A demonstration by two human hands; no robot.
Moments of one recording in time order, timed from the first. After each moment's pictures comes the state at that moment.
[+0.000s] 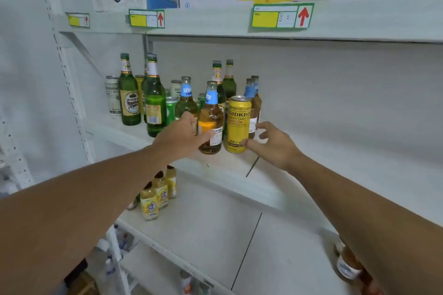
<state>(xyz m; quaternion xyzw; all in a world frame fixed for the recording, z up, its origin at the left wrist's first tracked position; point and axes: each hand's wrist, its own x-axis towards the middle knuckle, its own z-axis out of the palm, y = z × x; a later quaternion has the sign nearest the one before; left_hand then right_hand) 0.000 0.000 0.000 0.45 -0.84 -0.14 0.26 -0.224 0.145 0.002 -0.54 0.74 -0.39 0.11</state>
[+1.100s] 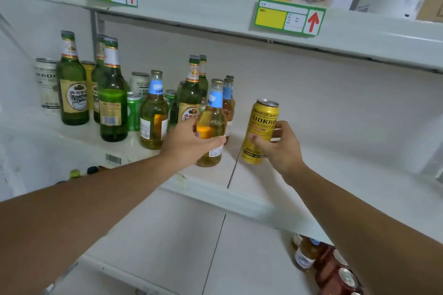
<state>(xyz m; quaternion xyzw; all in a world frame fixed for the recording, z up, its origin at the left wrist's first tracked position) -0.074 -0.007 -0.025 0.32 -0.77 -0.41 0.37 -0.267 0.156 -0.006 -0.37 0.74 -0.56 0.04</state>
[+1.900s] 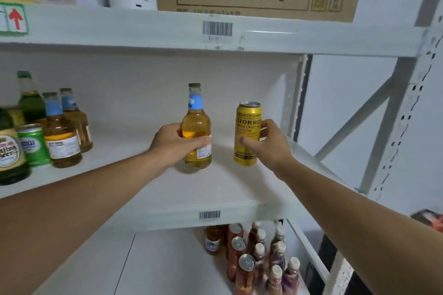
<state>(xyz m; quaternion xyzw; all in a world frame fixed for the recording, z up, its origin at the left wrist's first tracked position) -0.324 0.232 0.013 0.17 -0.81 -0.50 0.27 -0.453 0.463 0.005 -0.25 0.79 -0.56 -0.06</state>
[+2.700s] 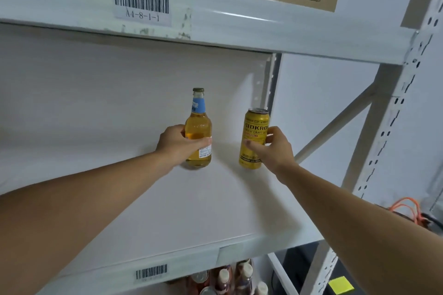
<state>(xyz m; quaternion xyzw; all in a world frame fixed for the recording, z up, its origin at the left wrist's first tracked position) -0.507 0.255 -0.007 0.14 -0.83 -0.50 0.23 -0.583 0.519 -0.006 -0.15 0.81 -0.55 -0.09</state>
